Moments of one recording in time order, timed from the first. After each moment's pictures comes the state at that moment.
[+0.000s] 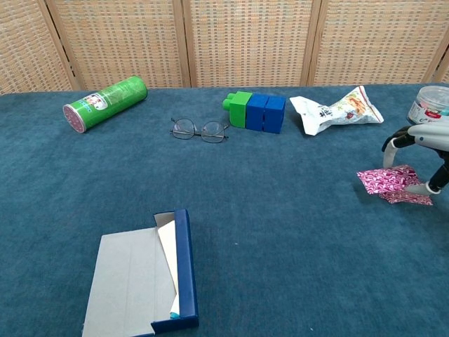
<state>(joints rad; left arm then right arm) -0.09 -0.97 -0.03 -1.69 1.48 1.46 0.02 0.63 -1.40 0.08 -1.24 -1.22 0.82 -0.11</state>
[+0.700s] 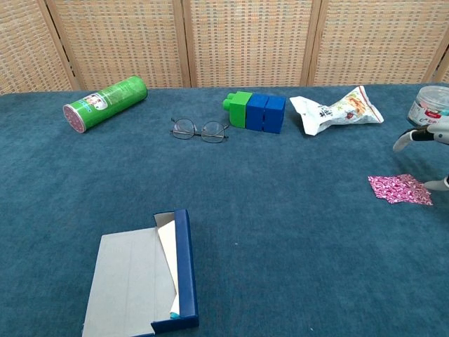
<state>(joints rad) -0.07 -0.97 -0.03 -1.71 1.47 1.47 0.04 0.62 -1.43 0.07 -1.08 -1.28 0.78 0.05</state>
